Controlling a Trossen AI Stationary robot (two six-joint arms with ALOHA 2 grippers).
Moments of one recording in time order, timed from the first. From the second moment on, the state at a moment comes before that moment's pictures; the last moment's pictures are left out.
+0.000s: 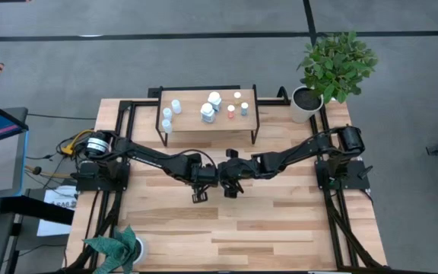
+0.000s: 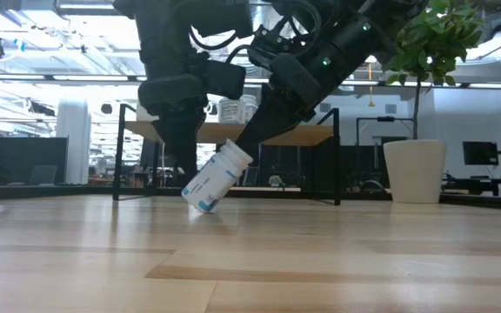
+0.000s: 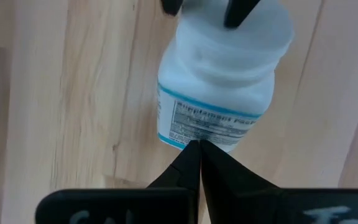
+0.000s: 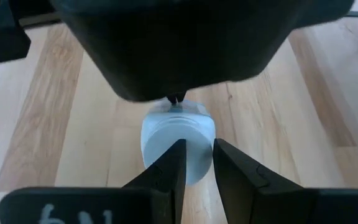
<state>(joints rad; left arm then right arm) -0.14 1.85 1.26 -0.76 -0.19 -0.31 0.09 1.81 1.07 0.08 0.18 0.06</state>
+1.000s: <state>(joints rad) -0.15 1.85 1.26 -0.74 -0.19 -0.29 0.16 1.70 0.85 -0.14 0.28 0.29</state>
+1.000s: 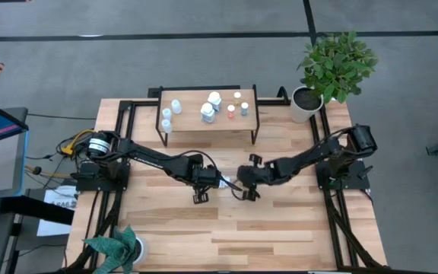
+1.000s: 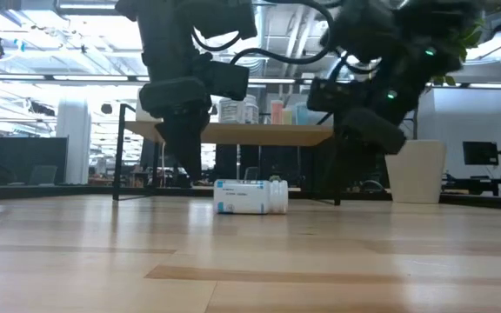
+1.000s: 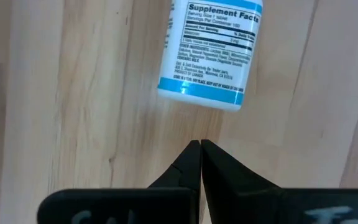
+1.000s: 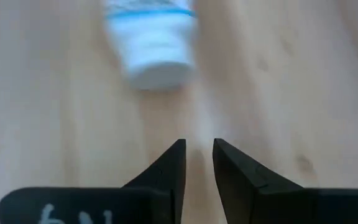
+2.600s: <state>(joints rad) -0.12 1.93 1.28 -0.74 -0.21 -0.24 0.17 1.81 0.78 0.33 0.26 0.27</state>
